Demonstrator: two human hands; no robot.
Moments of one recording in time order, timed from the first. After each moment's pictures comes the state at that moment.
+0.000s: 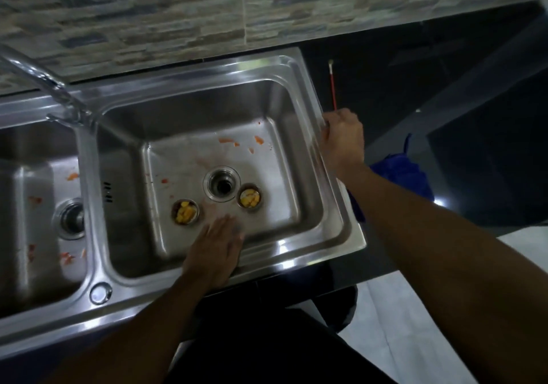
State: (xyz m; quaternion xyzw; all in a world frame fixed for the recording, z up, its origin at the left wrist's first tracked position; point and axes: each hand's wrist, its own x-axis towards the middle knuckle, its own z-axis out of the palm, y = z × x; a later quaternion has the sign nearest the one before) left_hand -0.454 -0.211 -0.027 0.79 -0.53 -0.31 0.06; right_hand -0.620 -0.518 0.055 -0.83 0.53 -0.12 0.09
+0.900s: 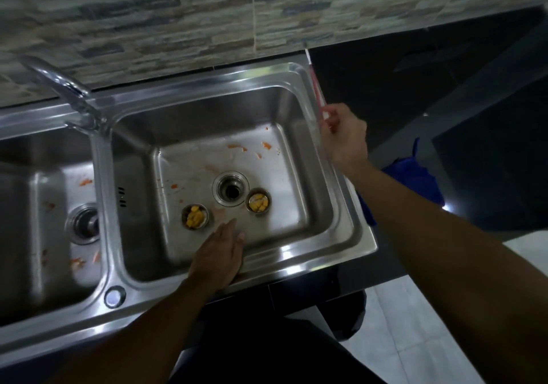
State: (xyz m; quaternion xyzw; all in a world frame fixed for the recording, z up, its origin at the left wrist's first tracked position) left_hand -0.445 -0.213 -0.005 0.80 -0.44 -0.39 0.12; right_hand -0.603 -0.513 0.071 -0.72 0.55 -0.25 0.33
